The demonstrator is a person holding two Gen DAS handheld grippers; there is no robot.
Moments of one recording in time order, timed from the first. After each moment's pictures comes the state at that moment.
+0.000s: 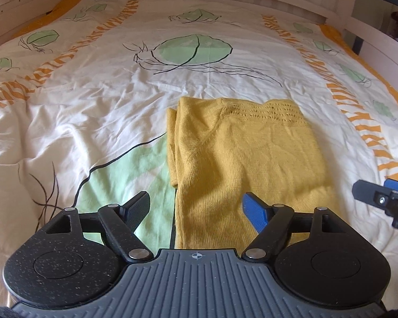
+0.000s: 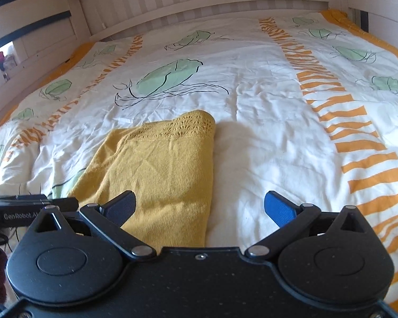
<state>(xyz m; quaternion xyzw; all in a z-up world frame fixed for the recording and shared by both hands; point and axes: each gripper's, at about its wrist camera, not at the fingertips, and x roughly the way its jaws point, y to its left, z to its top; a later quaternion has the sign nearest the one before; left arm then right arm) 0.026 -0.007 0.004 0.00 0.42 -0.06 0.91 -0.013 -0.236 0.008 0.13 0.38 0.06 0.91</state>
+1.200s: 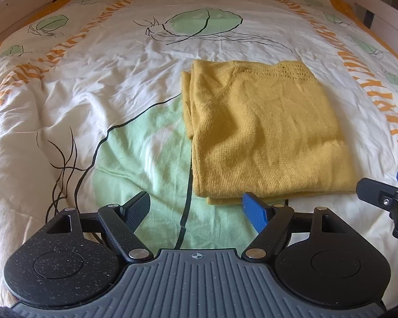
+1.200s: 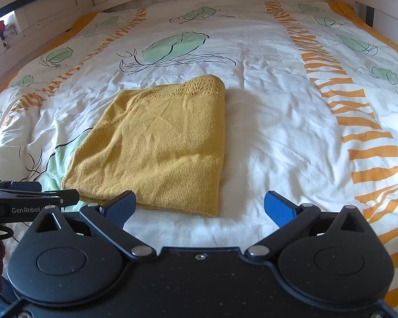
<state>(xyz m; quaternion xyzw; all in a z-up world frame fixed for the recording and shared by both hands) 0.000 -0.007 -0.009 0.04 0.47 -0.03 0.88 -0.037 -0.207 0.005 0.10 0.43 0.05 0.90</state>
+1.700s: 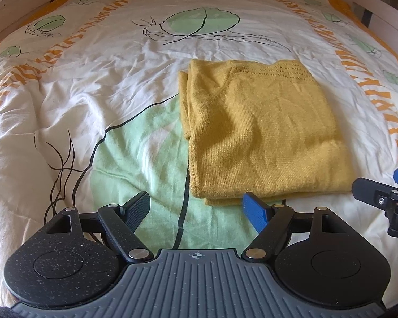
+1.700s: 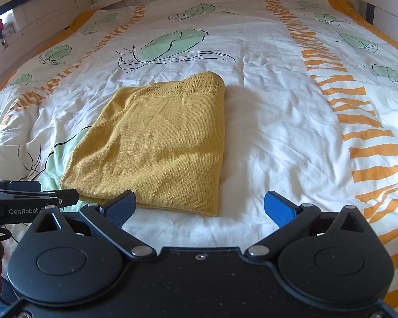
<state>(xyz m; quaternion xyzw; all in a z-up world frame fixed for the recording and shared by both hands) 0.002 -0.009 -0.008 0.04 0.47 -0.04 0.88 -0.035 -0.207 0.003 0.10 0.44 0.05 0.89</state>
